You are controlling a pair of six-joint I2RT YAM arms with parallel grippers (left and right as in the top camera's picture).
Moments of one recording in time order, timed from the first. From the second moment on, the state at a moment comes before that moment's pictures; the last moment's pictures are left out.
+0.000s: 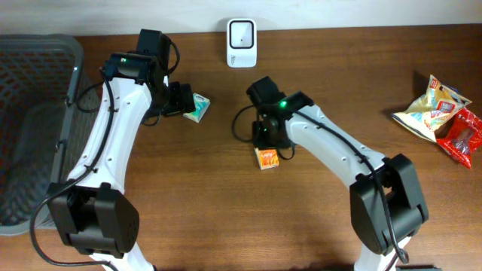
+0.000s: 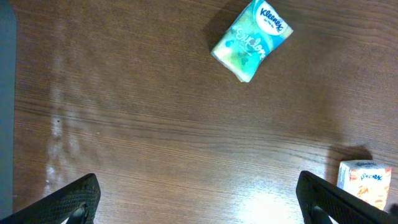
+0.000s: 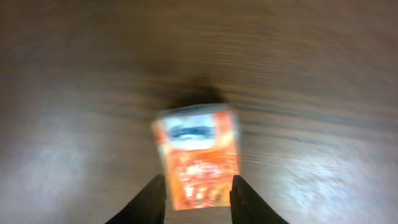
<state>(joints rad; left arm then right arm) -0.16 1.88 1.79 -1.25 -0.05 -0.36 0.54 1.92 1.47 -0.91 -0.01 0.43</state>
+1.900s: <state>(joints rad) -0.16 1.88 1.79 -1.25 -0.05 -0.36 0.11 2.15 1.47 -0.79 -0.86 0.33</state>
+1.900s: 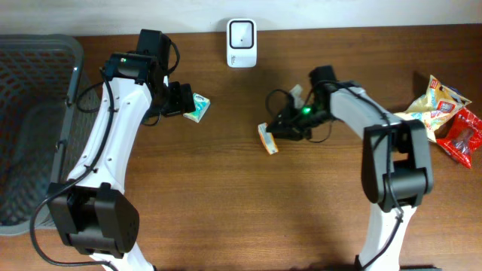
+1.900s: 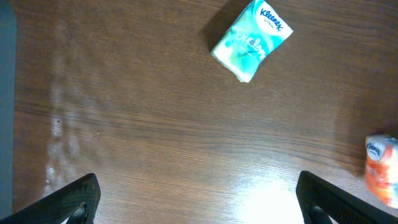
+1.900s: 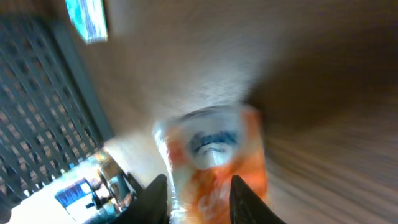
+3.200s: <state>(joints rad) -0.16 1.88 1.79 -1.25 -0.05 -0.36 0.42 2.17 1.76 -1.12 -0.15 0.00</state>
